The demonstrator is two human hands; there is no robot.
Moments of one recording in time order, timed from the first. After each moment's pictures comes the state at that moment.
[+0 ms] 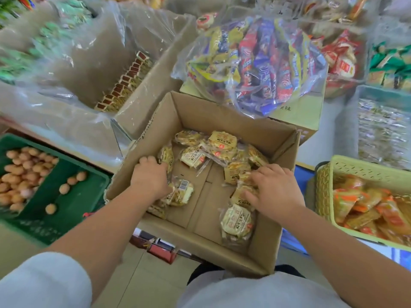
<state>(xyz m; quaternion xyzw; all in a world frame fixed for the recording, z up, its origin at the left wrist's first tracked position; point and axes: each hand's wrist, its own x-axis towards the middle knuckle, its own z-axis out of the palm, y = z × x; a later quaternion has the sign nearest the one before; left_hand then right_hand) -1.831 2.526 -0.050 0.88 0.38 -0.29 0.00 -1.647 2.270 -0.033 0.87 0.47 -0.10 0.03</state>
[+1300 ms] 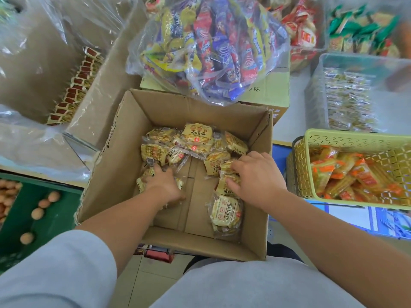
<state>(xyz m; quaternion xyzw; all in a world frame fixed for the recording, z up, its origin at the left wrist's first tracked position) -1.776 2.495 -0.127 0.83 0.40 -0.36 0.15 -1.649 2.271 -0.034 0.88 0.45 -0.10 0.02</state>
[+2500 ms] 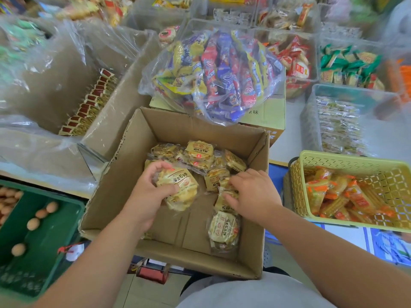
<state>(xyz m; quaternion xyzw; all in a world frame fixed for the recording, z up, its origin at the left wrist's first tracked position) -1.818 2.479 -0.015 0.57 0.39 0.07 0.72 -1.651 2.270 -0.034 0.88 0.47 -0.08 0.00</state>
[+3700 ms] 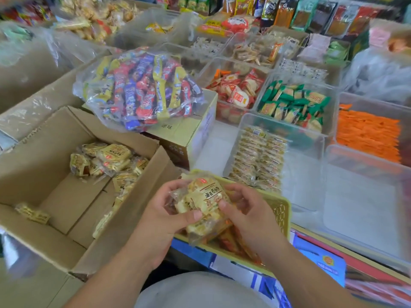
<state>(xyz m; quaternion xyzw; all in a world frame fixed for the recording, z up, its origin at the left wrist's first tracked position) -1.624 2.139 0.036 0.49 0.37 0.17 0.77 -1.465 2.000 0.022 0.76 0.27 -0.33 -0.49</state>
